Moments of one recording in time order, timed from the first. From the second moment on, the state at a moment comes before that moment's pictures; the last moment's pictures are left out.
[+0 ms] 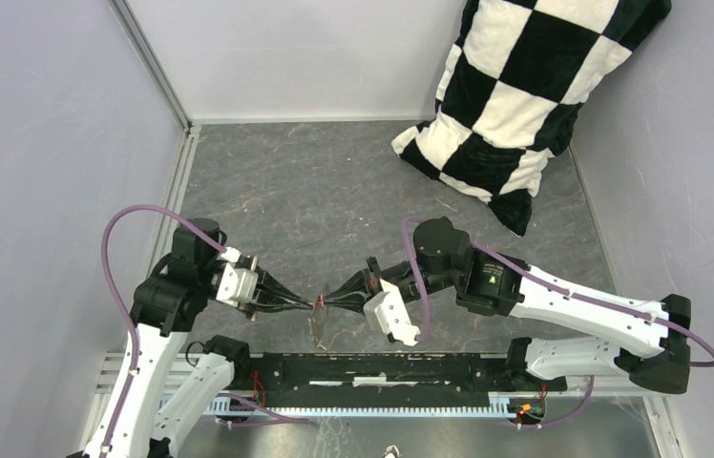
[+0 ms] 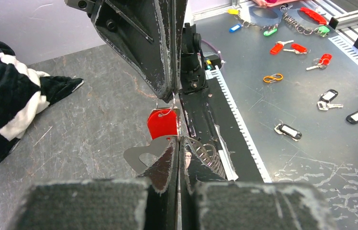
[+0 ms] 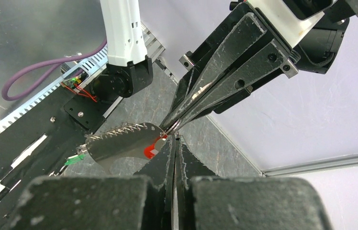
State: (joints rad) left arm -0.27 0.66 0.94 -0.98 1.47 0.89; right arm 1.20 1.14 1.10 -0.14 -0.67 -0.88
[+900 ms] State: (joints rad) left arm -0.27 0.66 0.94 -0.98 1.47 0.86; right arm 1.20 1.17 1.12 -0.18 -0.69 -0.88
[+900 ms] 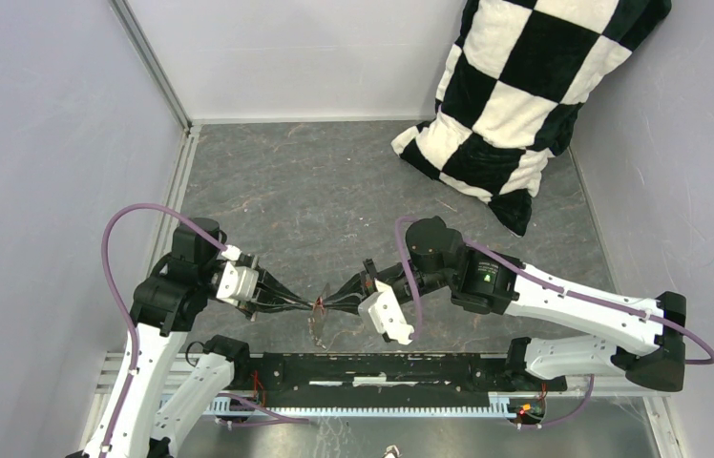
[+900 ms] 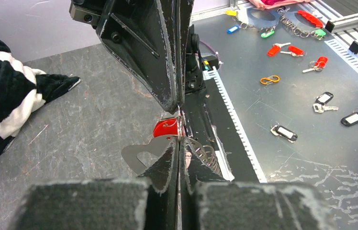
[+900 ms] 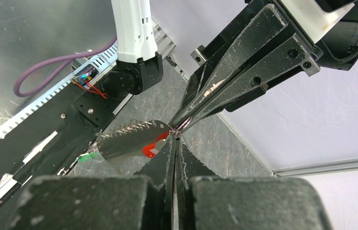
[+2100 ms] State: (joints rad) left arm -0.27 0.67 0.95 -0.98 1.46 0.86; right arm 1.21 1.20 1.17 -0.21 -0.71 -0.90
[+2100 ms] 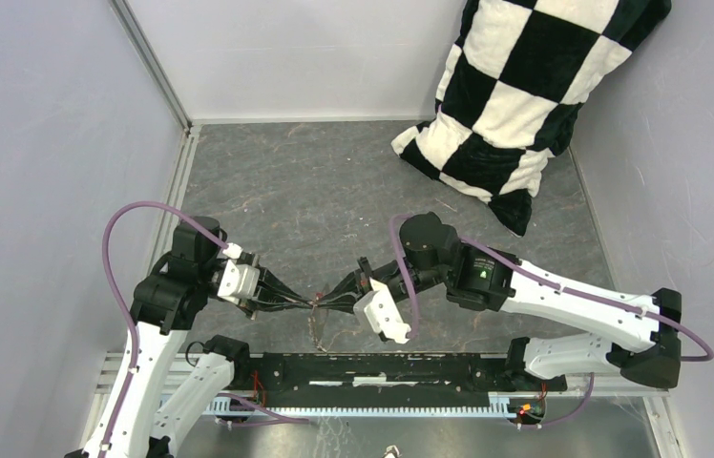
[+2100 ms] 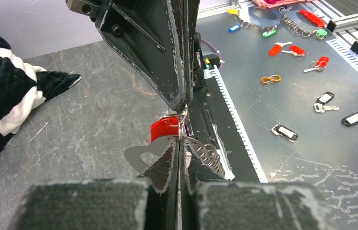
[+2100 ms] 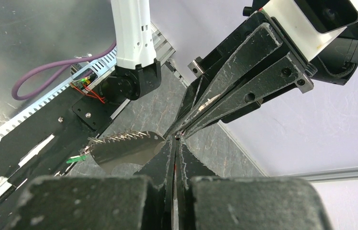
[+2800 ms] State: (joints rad) left arm -0.27 0.65 0.95 -0.98 1.44 0.86; right arm 1.21 1.26 1.24 -0.23 -0.71 -0.90
